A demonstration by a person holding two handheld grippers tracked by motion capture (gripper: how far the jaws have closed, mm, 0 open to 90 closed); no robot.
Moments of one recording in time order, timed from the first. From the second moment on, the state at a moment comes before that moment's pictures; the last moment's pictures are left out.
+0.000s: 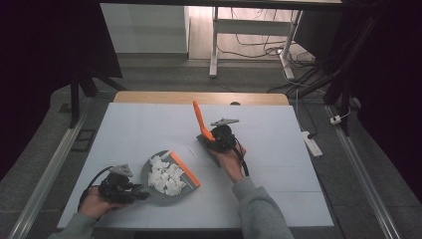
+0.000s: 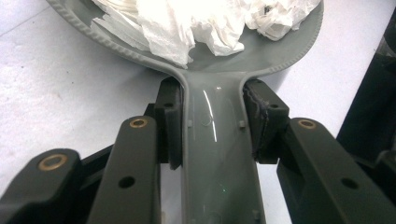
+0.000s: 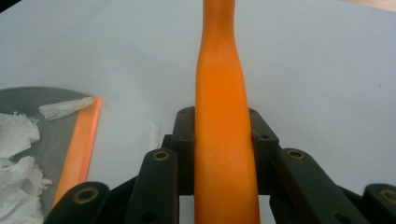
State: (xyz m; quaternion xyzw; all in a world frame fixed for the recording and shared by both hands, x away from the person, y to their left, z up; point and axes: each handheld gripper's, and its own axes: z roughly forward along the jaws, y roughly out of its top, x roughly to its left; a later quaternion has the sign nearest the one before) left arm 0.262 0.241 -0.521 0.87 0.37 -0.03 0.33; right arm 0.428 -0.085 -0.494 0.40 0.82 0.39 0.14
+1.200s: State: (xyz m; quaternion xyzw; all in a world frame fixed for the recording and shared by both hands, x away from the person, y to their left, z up) left arm 0.266 0.238 -0.523 0.87 0.37 -0.04 0.33; right arm 0.420 -0.031 -0.496 0.35 0.86 0.35 0.13
